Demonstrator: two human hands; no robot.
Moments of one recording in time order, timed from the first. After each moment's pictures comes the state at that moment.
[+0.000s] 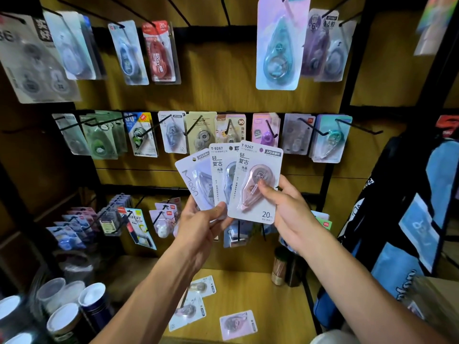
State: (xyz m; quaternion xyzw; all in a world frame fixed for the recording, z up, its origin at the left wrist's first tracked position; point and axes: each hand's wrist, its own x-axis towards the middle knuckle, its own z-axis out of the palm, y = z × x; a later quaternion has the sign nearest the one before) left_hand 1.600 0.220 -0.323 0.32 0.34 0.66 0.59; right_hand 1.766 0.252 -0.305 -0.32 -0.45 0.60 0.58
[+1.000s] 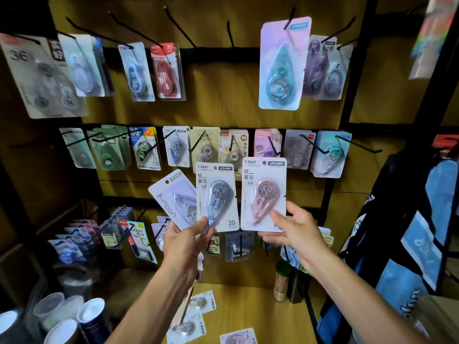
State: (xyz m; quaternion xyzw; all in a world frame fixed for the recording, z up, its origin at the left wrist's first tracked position) left_hand 1.579 0.223 -0.327 0.21 0.38 0.73 0.53; right_hand 1.786 0.250 -0.318 -0.45 -0.52 0.50 0.53
